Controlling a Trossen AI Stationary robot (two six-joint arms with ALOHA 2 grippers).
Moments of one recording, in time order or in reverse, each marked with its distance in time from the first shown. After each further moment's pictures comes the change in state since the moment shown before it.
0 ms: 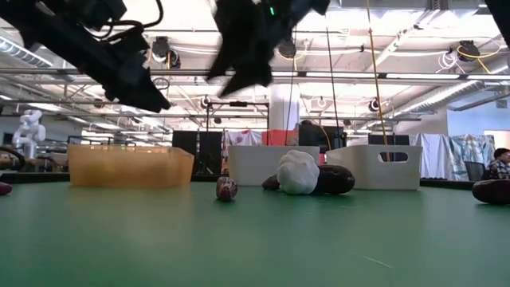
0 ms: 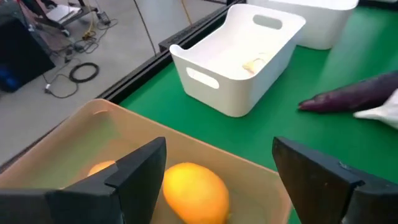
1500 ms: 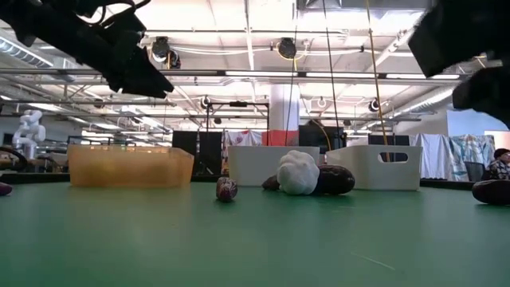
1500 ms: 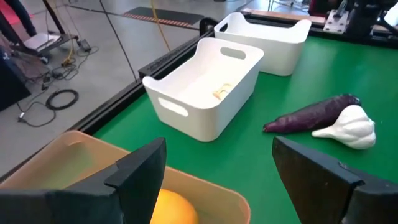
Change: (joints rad) left arm -0.094 -0.030 0.000 0.085 -0.018 0.028; right arm 0.646 0.013 -0.272 -0.471 -0.048 0.791
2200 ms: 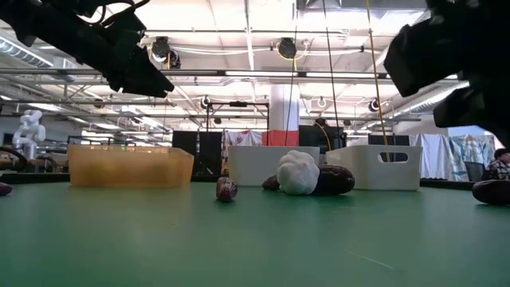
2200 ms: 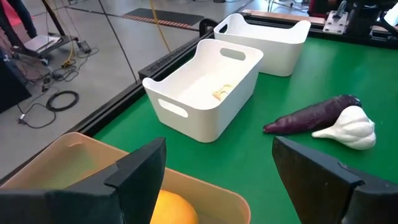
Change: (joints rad) left arm 0.000 0.000 0.000 0.001 0.000 0.006; right arm -0.067 -0.018 -0.045 0.090 -0.083 -0.057
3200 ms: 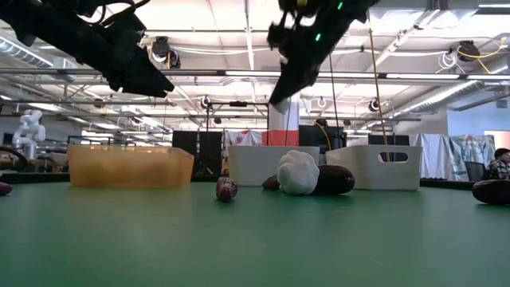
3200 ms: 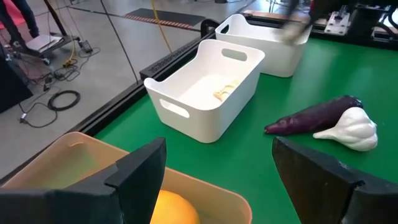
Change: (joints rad) left arm 0.001 0.000 0.000 0.000 -0.006 -0.002; right arm -0.778 -0.278 0.001 0.373 0.293 -0.961
